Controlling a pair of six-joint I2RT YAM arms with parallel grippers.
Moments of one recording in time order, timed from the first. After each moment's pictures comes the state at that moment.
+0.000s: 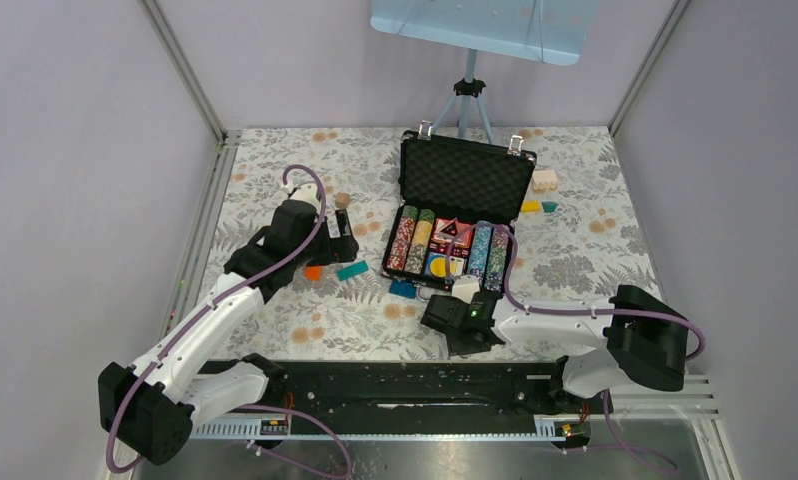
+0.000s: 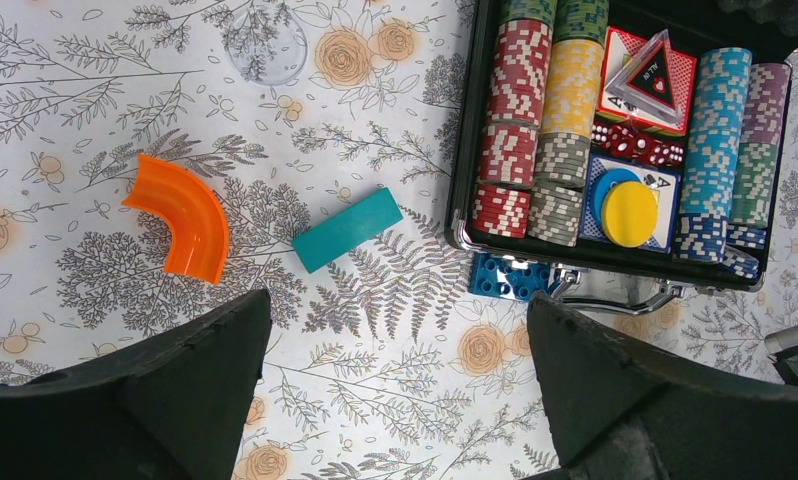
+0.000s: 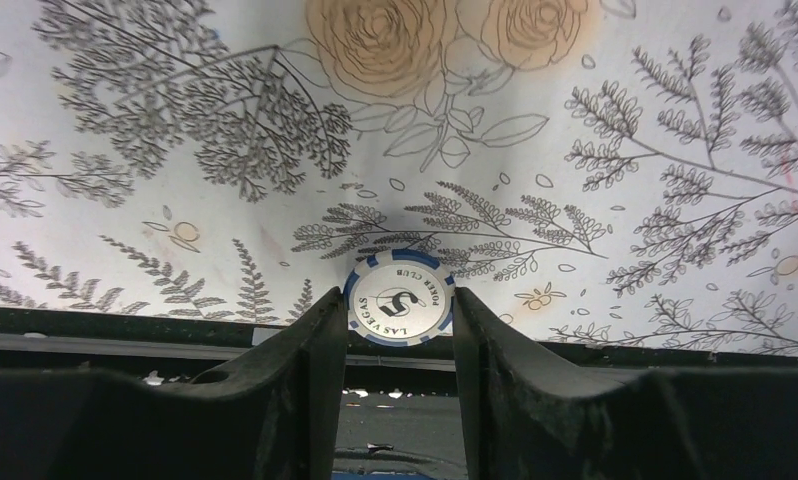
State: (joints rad) left arm -0.48 1.03 0.87 -0.53 -0.09 -0.49; right arm 1.18 1.43 0.74 -0.75 0.31 1.03
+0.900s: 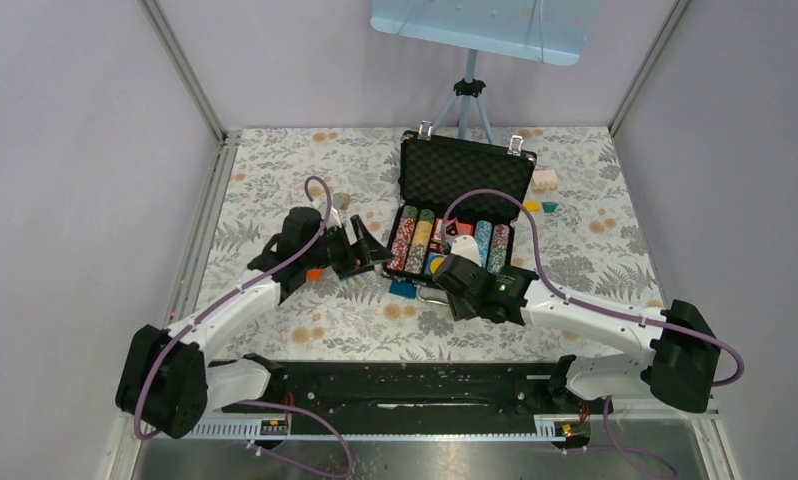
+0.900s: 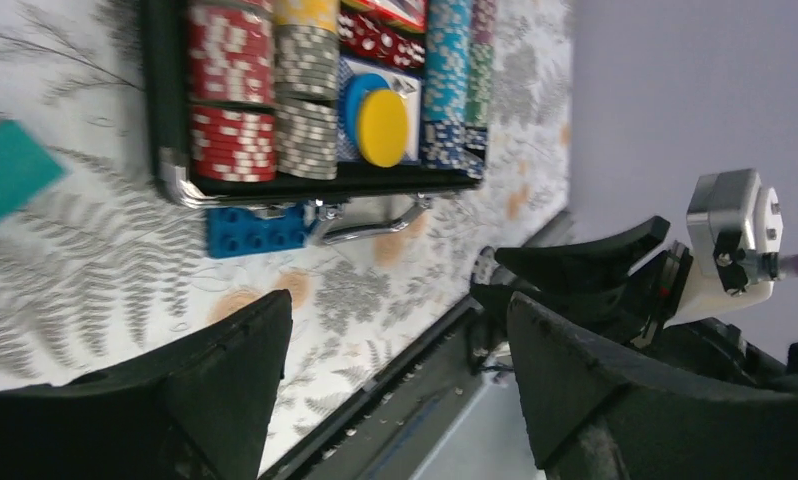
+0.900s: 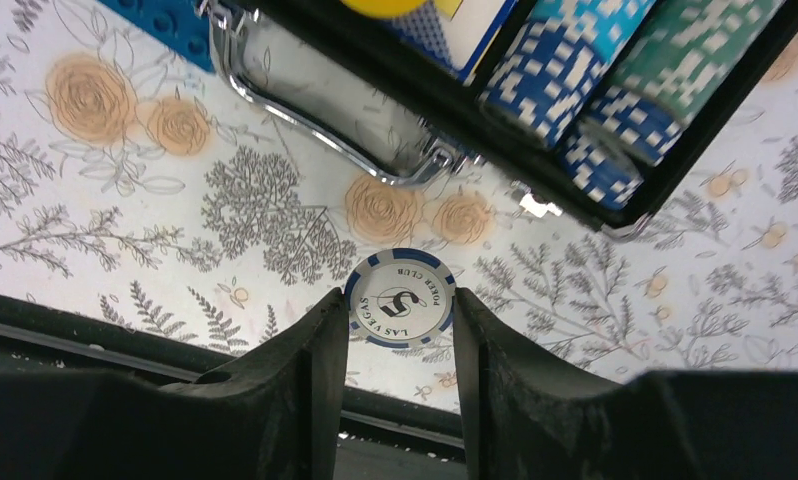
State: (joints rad) left arm -0.42 1.13 0.69 -0.14 0.47 -0.79; right arm 1.05 1.27 0.86 -0.73 0.40 0.62
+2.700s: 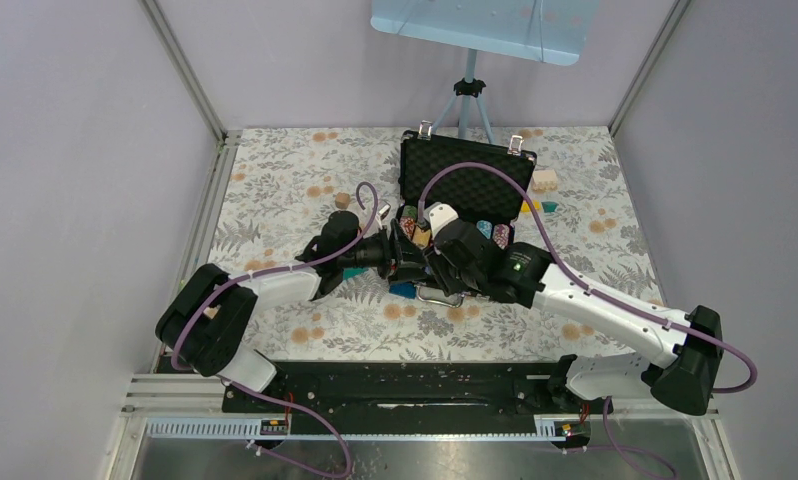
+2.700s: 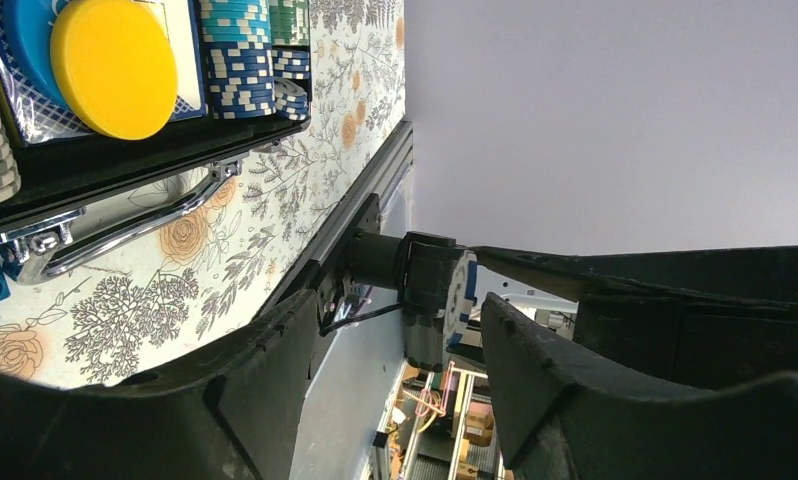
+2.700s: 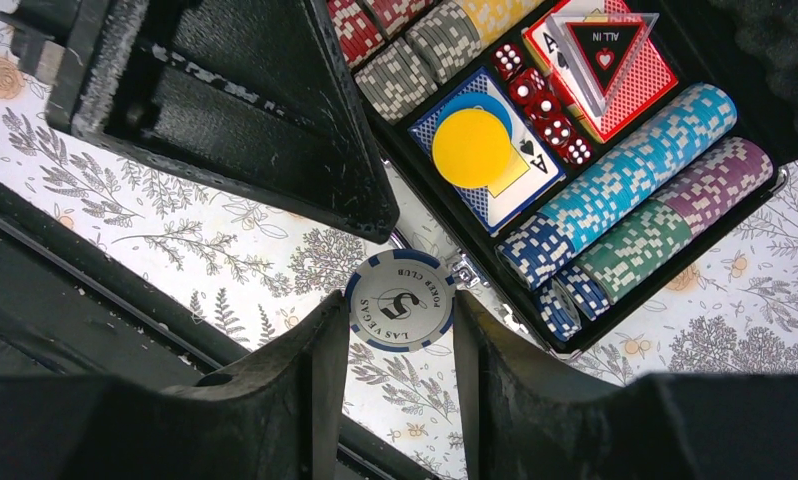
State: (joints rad) left arm -0.60 1.51 0.65 0.52 0.74 -1.26; right arm 0.99 1.25 1.11 -0.72 0.28 0.22
